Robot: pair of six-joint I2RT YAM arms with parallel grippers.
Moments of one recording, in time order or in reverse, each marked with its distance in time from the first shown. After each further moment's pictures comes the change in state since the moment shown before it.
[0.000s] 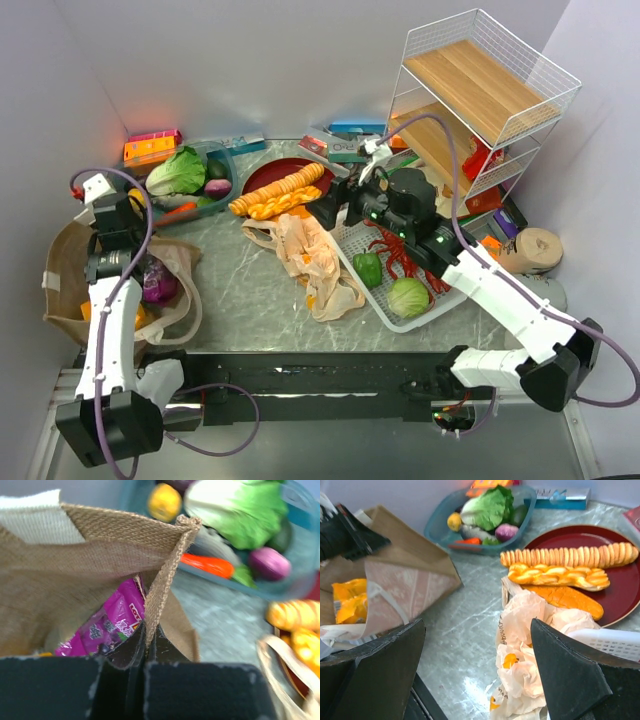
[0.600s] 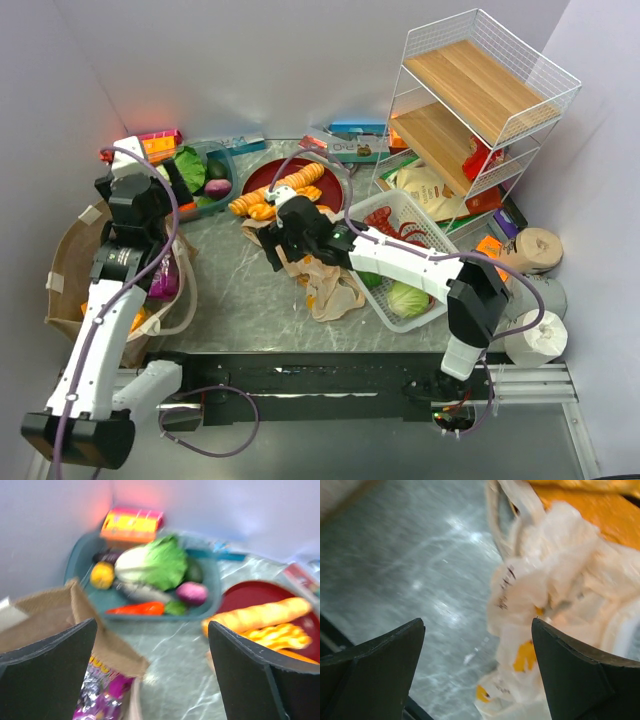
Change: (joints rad) left arm -0.300 -0.017 0.158 0.113 -0.126 0.160; right arm 0.256 0.524 0.200 -0.215 0.246 -0.088
